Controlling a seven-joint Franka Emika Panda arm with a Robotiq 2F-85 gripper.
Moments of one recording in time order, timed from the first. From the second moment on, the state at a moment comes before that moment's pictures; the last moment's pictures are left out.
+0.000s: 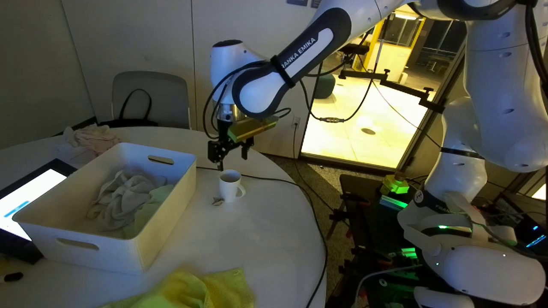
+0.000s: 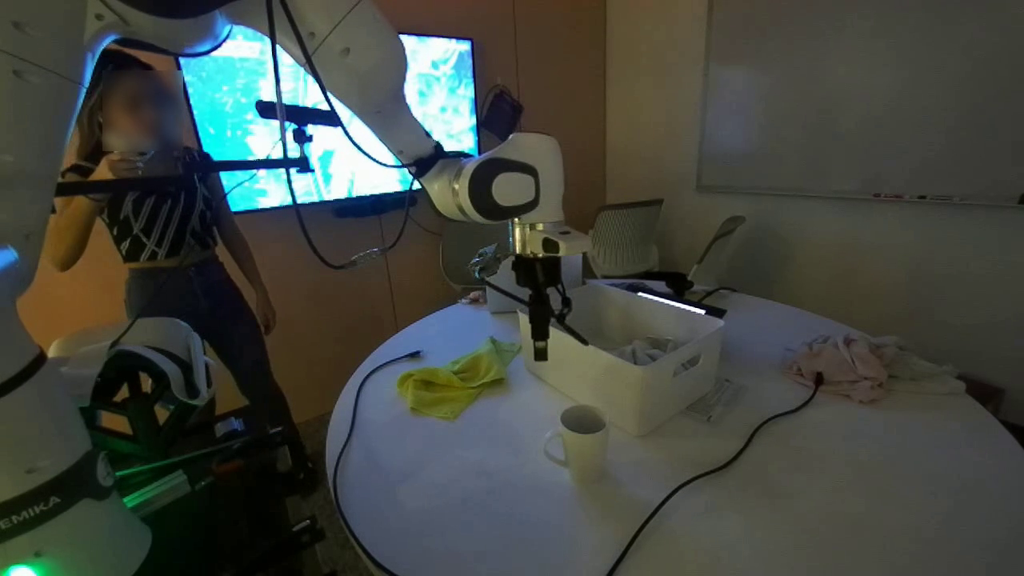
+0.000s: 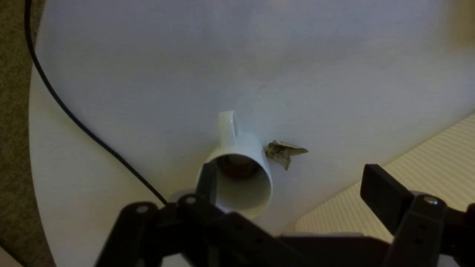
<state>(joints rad) 0.09 0.47 -0.11 -1.92 -0.05 2.35 0.64</state>
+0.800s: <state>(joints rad) 0.09 0.60 -0.06 -1.93 0.26 2.55 0.84</state>
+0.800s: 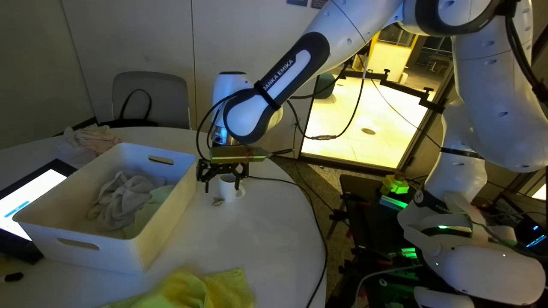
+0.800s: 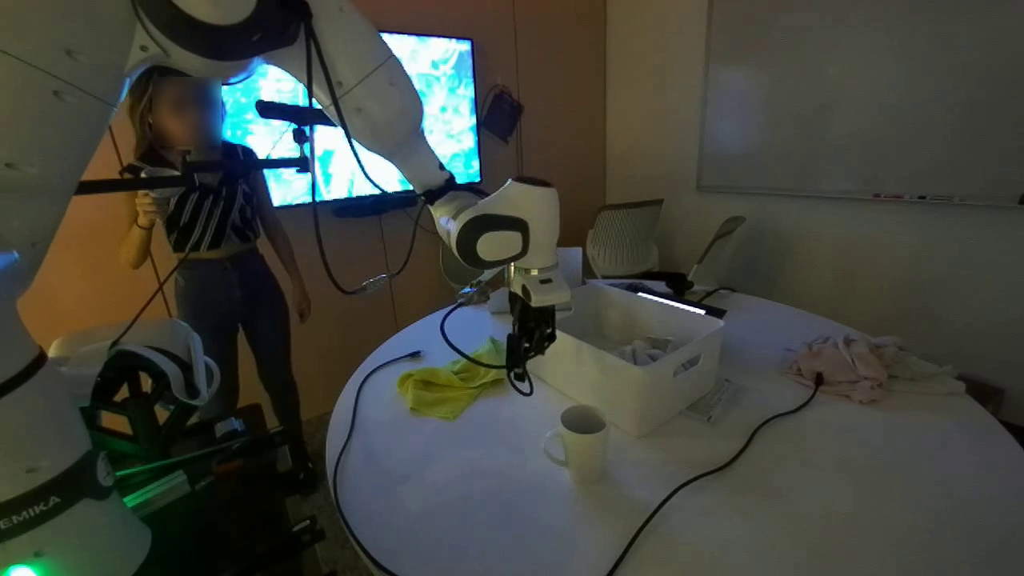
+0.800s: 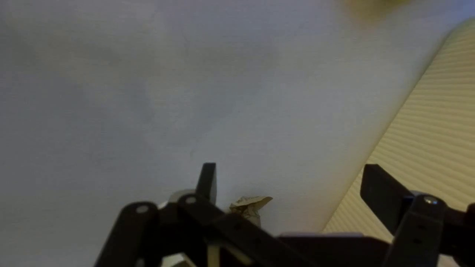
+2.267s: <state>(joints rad) 0.28 0.85 -0.22 -1.91 0.34 2.91 1.63</state>
